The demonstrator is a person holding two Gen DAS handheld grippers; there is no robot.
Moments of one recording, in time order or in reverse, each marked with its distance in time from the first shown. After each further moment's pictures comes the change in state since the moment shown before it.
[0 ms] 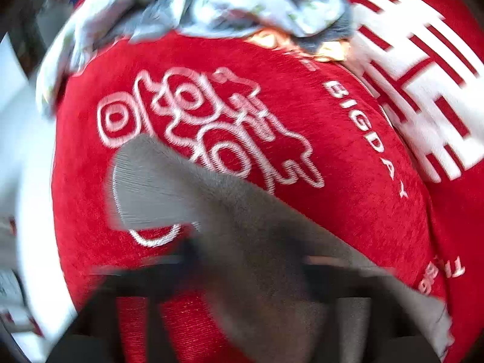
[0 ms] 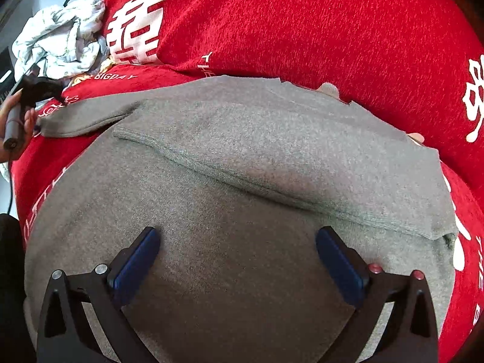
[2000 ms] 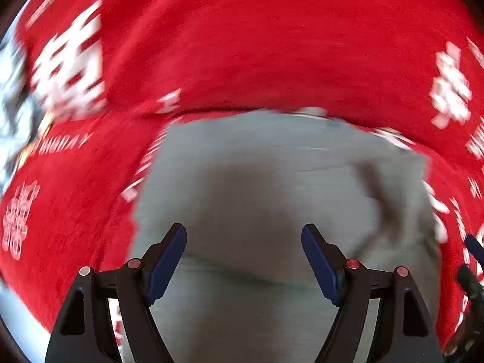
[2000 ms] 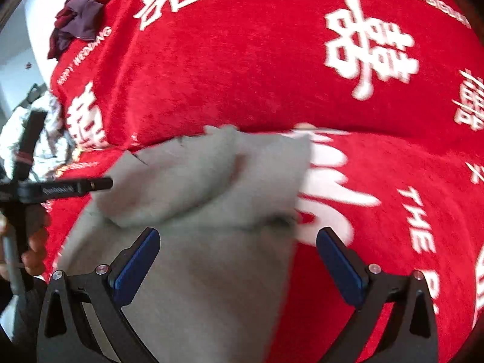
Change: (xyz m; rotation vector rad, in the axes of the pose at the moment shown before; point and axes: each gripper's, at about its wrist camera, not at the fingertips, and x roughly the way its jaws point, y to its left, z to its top) left arm -0.147 -0.219 -0.256 0.912 -0.003 -0.316; right arm -0.107 -0.153 -0.018 0.344 -0.175 0.022
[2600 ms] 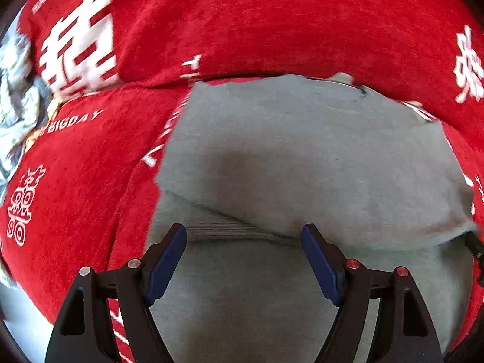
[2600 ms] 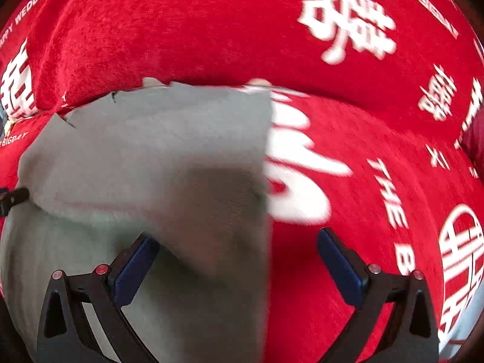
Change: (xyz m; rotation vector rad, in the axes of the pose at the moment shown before) left arm 0.017 0.001 -0.034 0.089 0.047 0.037; right arm 0.035 0.001 -0.013 0.021 0.202 -0.380
